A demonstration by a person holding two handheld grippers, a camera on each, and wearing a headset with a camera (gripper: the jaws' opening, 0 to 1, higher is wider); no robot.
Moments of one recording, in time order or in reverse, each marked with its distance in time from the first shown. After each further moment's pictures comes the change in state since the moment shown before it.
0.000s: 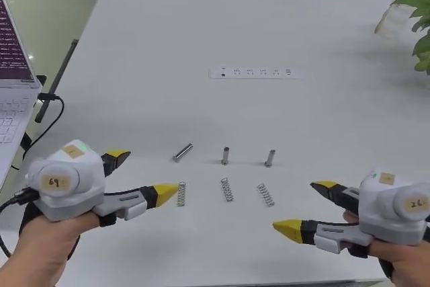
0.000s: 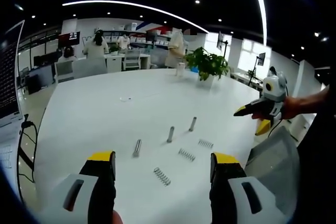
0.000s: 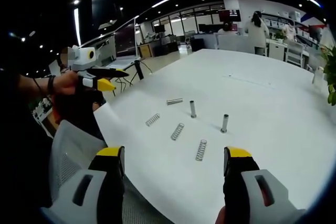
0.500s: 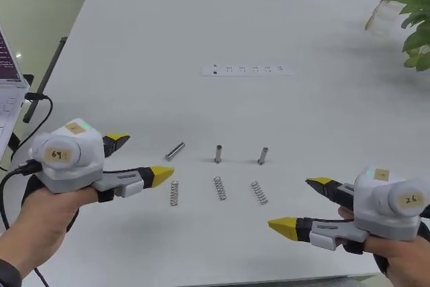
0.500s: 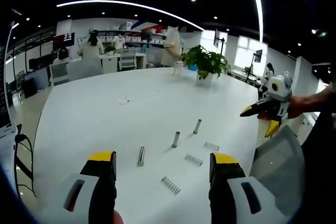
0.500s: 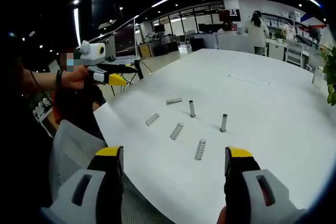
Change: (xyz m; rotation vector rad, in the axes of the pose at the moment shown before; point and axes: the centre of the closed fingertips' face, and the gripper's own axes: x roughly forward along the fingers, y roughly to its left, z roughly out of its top) left arm 0.026 0.017 0.013 0.031 0.015 -0.025; right arm -0.002 -0.002 -0.001 0.000 0.004 0.000
